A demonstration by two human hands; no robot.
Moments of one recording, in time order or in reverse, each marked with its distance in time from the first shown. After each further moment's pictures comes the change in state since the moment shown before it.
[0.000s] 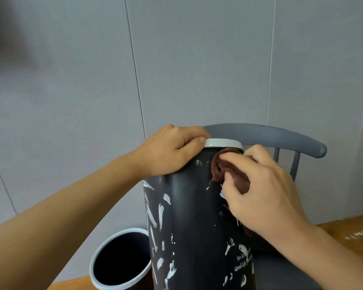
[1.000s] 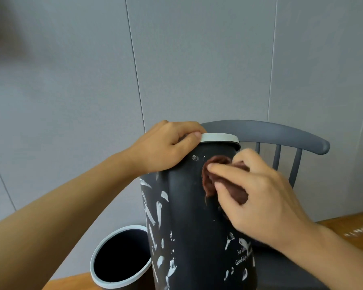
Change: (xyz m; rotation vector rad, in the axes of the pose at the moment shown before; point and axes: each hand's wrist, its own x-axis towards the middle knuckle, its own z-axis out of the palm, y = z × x) left_hand -0.006 -0.006 -0.002 -0.054 0.034 -0.021; right_hand -0.006 -0.002 0.001 0.063 -0.039 -0.198
